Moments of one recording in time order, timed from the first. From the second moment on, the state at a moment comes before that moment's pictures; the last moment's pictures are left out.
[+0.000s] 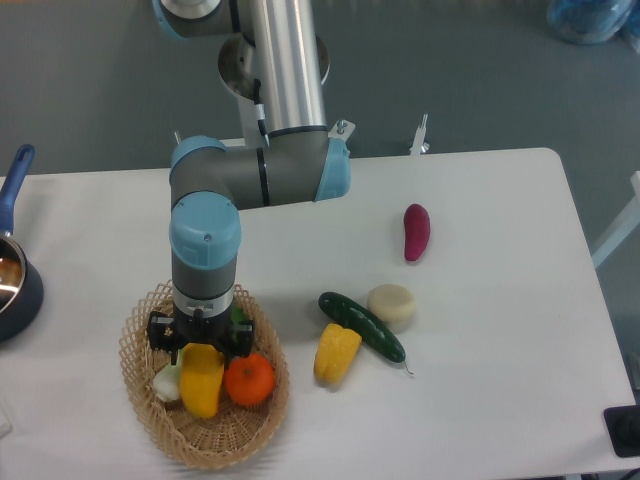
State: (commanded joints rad) arm 2.15 -2.05 -1.64 -0.83 1.41 0.17
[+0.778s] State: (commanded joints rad) arm 2.22 -1.97 -1.45 -0.83 1.63 0.32
